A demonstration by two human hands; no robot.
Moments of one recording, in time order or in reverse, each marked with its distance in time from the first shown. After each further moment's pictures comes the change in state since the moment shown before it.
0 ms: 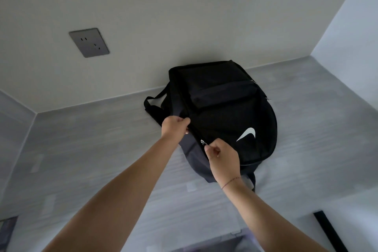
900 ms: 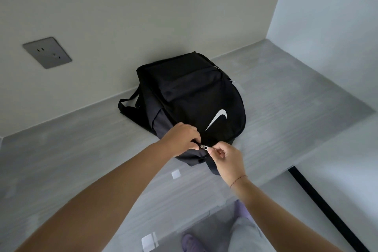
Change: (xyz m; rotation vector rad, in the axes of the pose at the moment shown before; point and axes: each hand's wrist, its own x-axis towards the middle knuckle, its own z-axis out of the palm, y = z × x) left_hand -0.057 -0.005 0.038 1.039 -0.596 0.988; right_hand -0.049 0.071 -0.034 0.144 0.098 0.107
